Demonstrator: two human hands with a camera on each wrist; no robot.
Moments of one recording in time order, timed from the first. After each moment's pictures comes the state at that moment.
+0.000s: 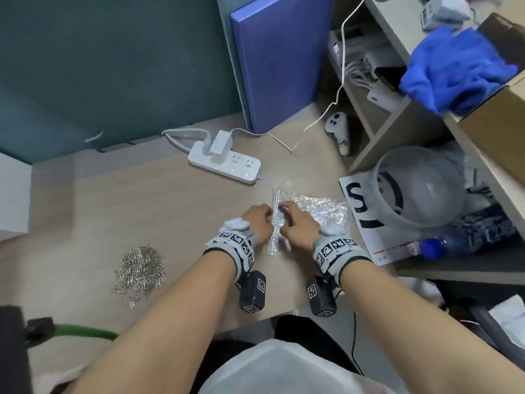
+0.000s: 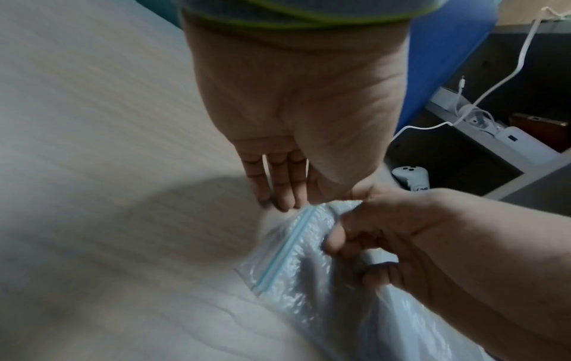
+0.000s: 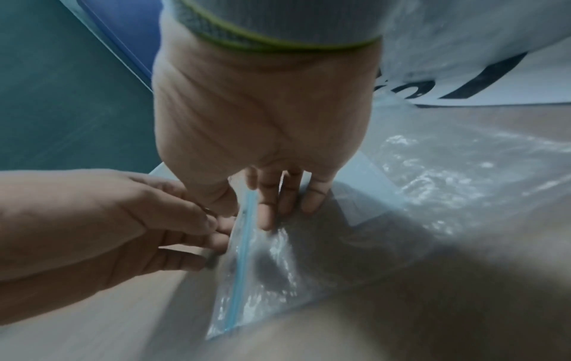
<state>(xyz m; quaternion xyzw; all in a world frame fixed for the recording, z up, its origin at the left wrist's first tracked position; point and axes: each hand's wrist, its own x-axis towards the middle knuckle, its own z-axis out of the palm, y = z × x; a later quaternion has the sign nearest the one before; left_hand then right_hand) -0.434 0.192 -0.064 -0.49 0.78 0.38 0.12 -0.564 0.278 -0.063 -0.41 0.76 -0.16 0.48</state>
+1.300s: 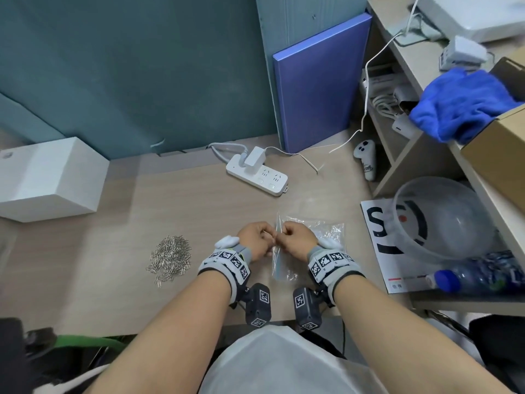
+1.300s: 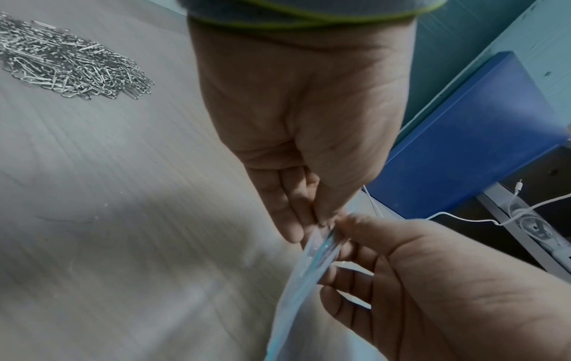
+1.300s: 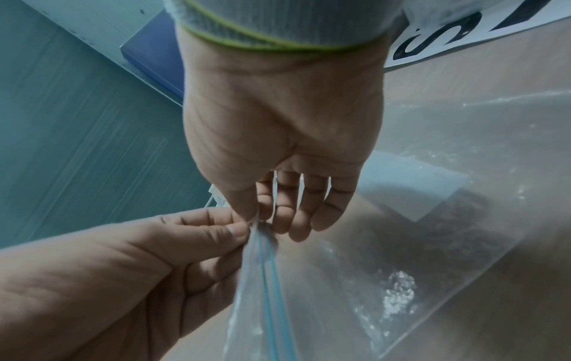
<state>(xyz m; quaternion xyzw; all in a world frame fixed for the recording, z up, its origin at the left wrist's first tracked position) -0.388 0.233 -0.015 -0.61 0.58 0.54 -0.07 -0.529 0.271 -0.052 -0.43 0.71 -0.25 0.50</state>
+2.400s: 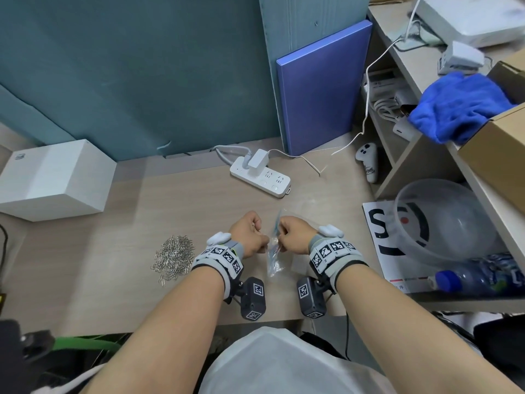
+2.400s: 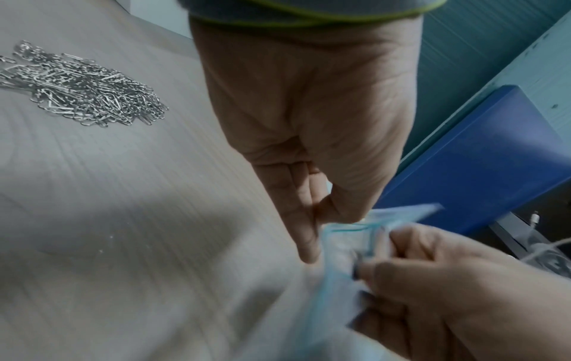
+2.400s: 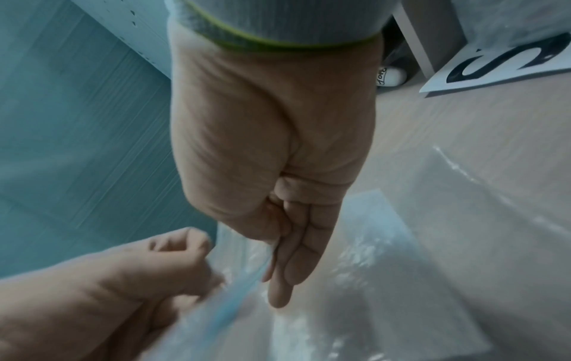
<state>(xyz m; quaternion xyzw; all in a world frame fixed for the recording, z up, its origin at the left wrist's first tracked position) -0.370 0.226 0.004 -0.63 0.57 0.51 -0.12 -0.535 0.256 -0.017 -0.56 0.67 -0.15 0.47</state>
